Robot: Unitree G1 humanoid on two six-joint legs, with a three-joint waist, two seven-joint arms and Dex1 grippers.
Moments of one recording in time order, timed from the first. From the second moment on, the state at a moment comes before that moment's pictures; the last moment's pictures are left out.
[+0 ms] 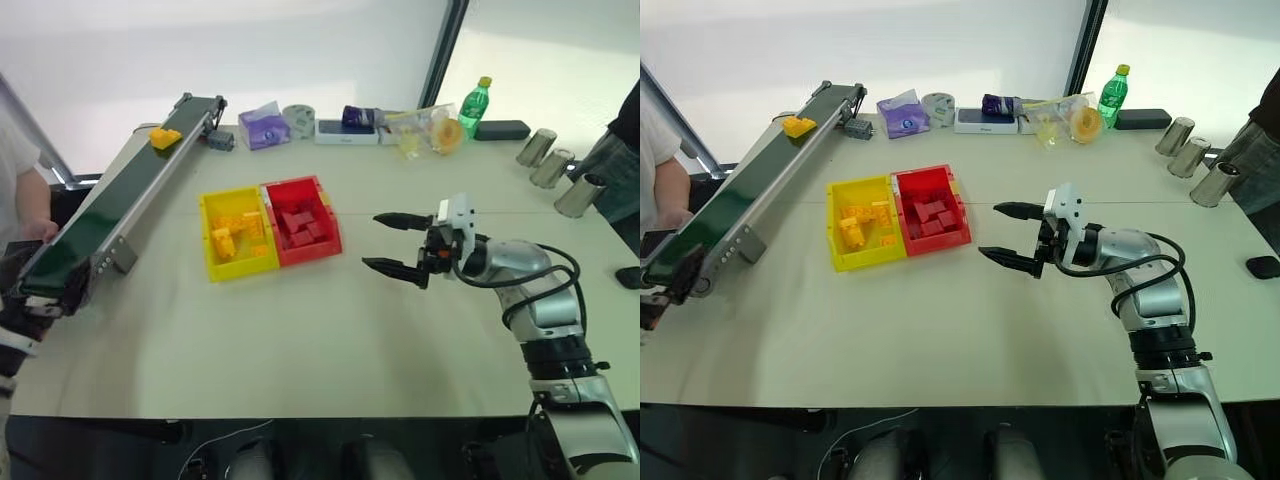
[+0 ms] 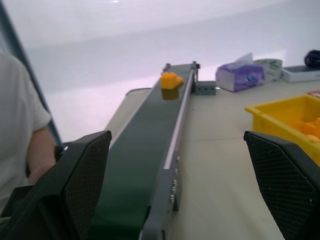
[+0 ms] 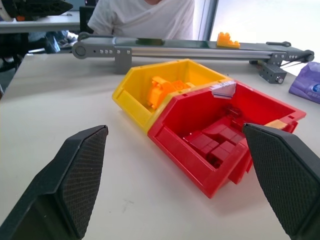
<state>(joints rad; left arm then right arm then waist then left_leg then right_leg) 0.23 0.49 0.81 -0.37 -0.58 0.20 -0.44 -0.57 -0.54 -0.02 0.12 0.45 0.20 1.17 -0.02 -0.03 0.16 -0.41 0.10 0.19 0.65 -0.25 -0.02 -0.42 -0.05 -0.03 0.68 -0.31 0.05</state>
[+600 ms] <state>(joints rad) 0.29 0.43 0.85 -0.32 -0.63 0.16 -0.41 -0.57 -0.54 -0.02 0.12 0.45 0.20 1.15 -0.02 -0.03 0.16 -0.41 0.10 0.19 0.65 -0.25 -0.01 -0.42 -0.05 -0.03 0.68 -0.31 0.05</state>
